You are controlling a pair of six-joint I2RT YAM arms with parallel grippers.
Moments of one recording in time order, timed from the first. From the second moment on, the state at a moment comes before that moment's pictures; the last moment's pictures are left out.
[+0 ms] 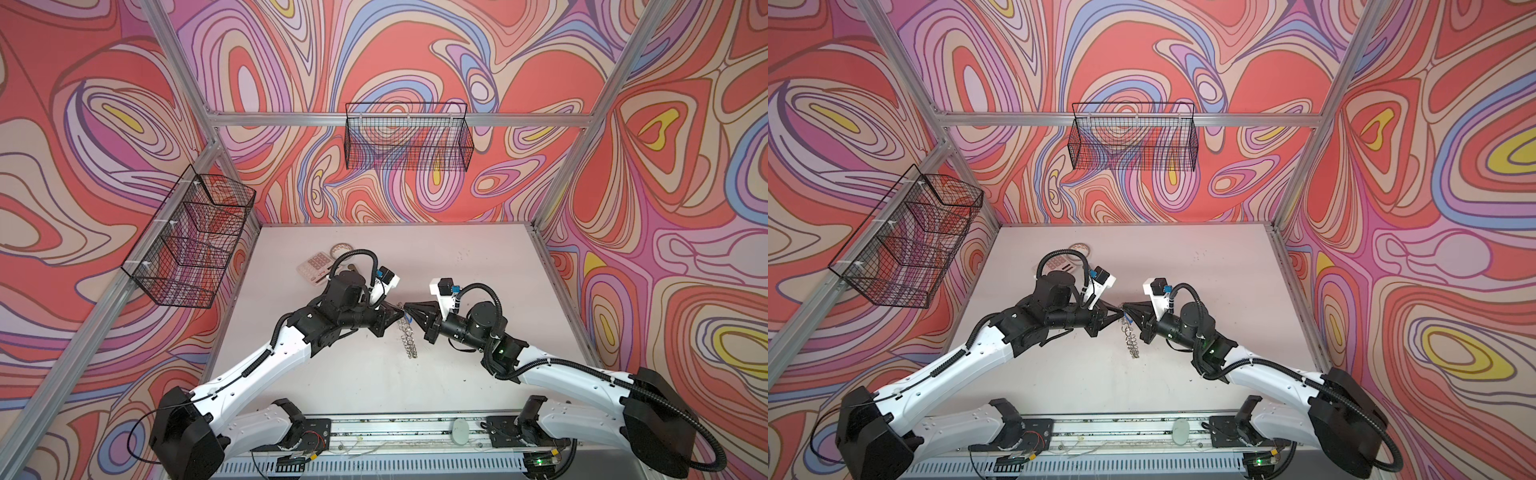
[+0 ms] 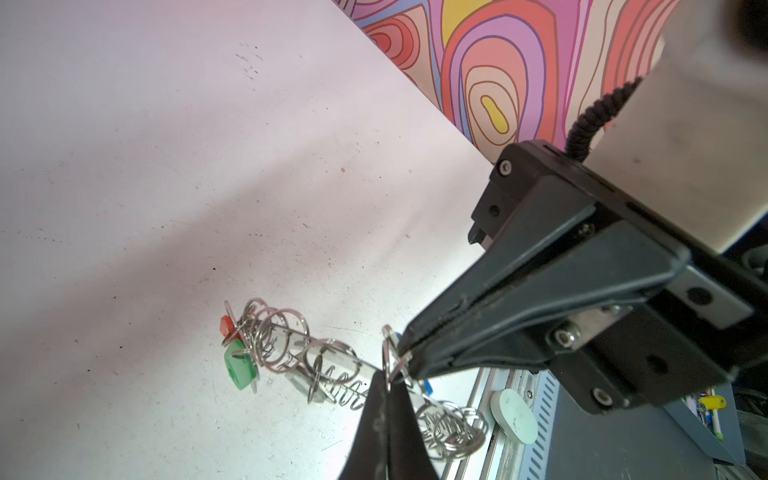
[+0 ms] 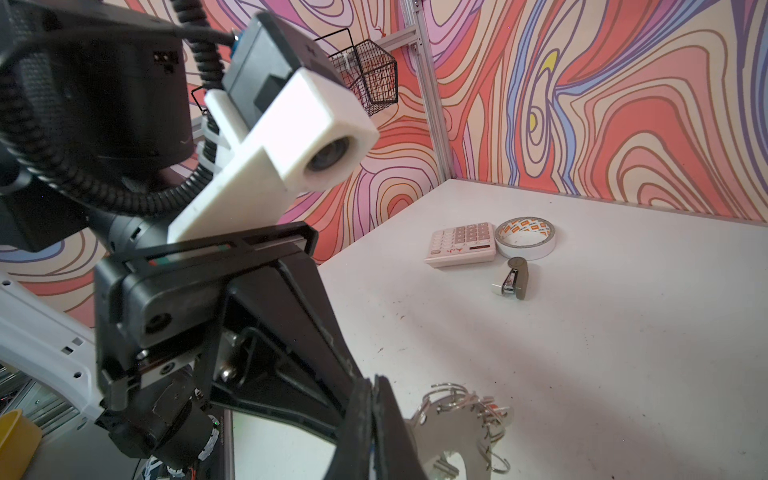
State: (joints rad) left arm -0.68 1.15 0.91 -0.33 0.46 -0.26; right arm 0.80 1.15 0.52 0.60 -0.27 0.33
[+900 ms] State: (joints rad) left arm -0.68 1.15 0.89 -0.26 0.44 -0.42; right arm 0.85 1.15 0.50 0.58 -0.08 0.31
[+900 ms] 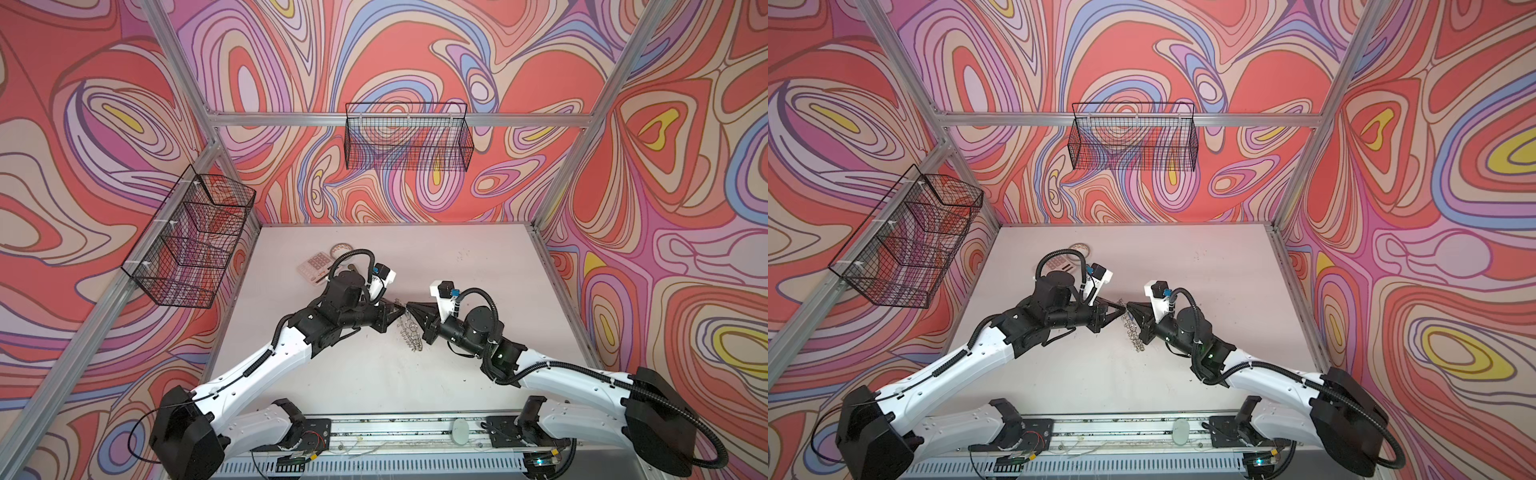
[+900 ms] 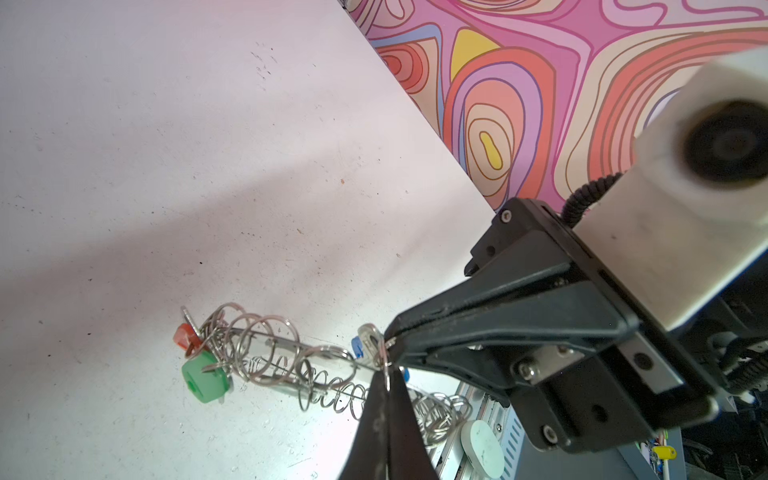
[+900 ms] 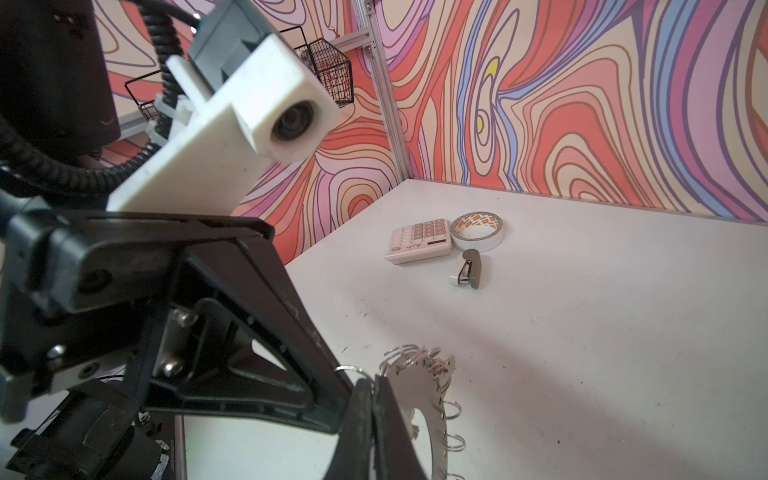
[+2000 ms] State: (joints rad) left arm -0.69 1.16 0.88 -0.18 0.42 -0.48; right arm 0.85 1.05 0.42 0.62 -0.03 0.35
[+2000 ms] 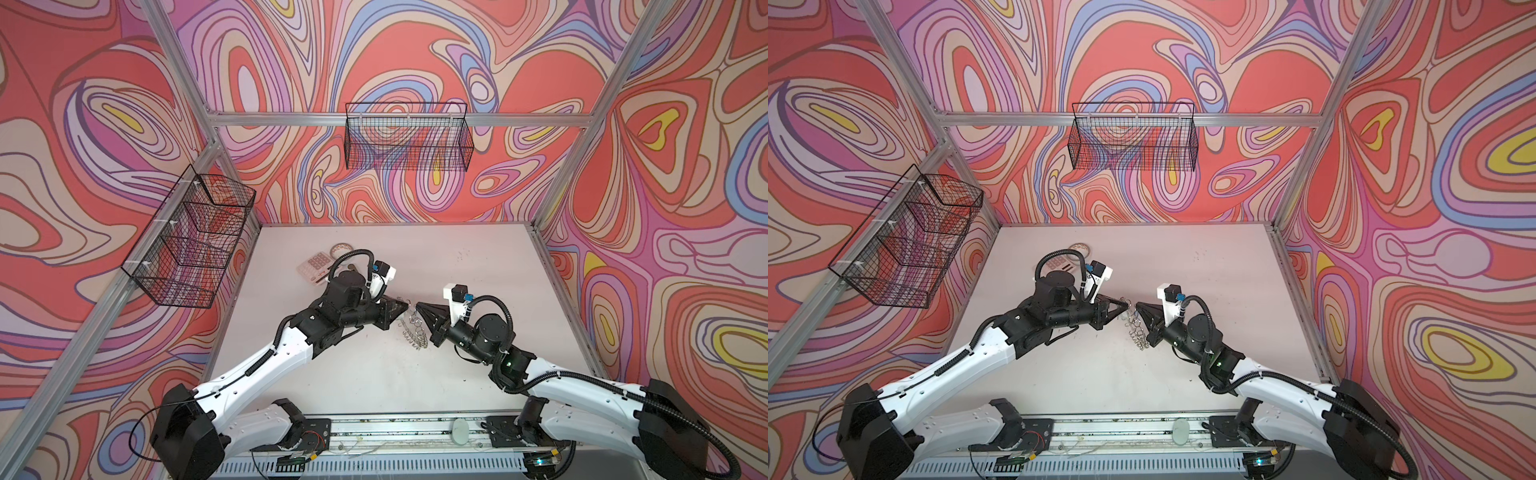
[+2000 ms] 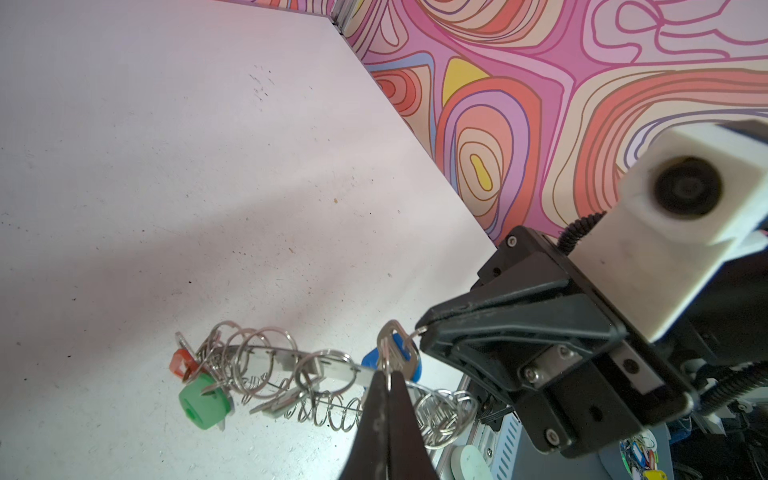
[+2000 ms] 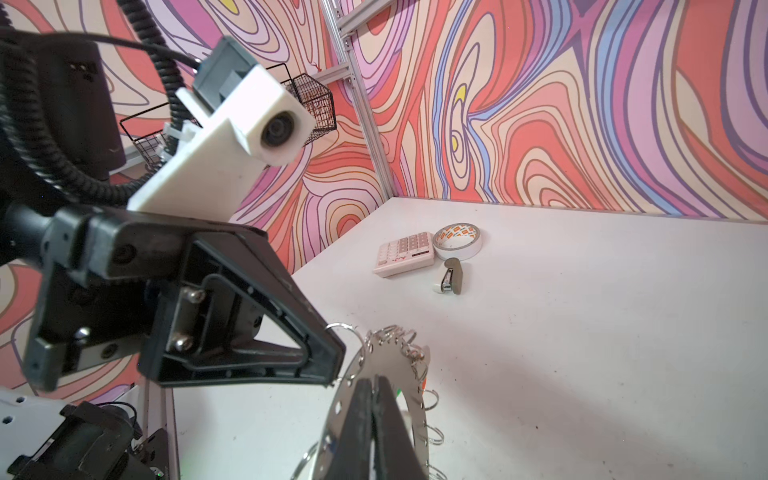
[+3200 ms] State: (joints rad) left arm -0.69 1.20 0.87 -0.17 0.44 -0.48; right arm 0.86 1.11 0.45 0.67 -0.06 0.32
